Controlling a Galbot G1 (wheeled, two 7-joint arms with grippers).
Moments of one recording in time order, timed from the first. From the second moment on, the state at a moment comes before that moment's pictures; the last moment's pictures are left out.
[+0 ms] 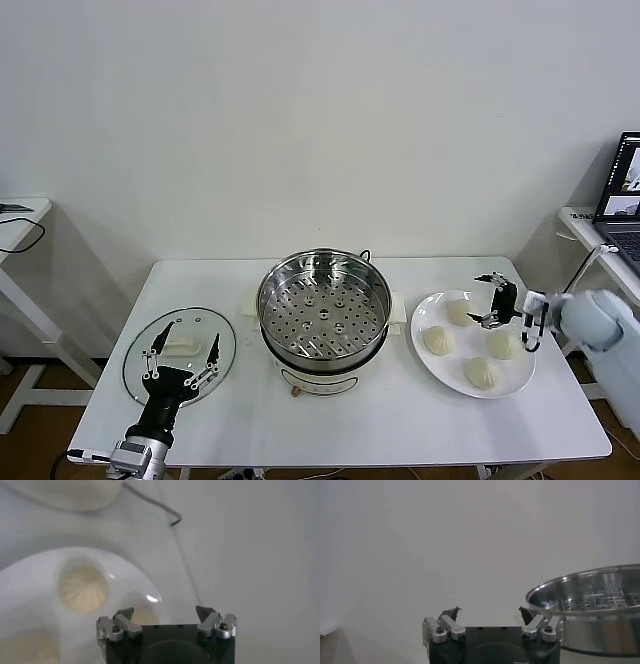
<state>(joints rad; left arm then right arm) 1.66 -1.46 -0.66 -2.16 0.10 -0.07 0.14 -0.44 0.64 -0.08 1.26 -0.23 -0.05 -0.93</state>
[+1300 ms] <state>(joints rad) 1.67 -1.48 -0.67 -2.18 0.12 -0.07 0.13 -0.09 0.94 -0.39 0.77 -0.50 -0.02 -1.17</state>
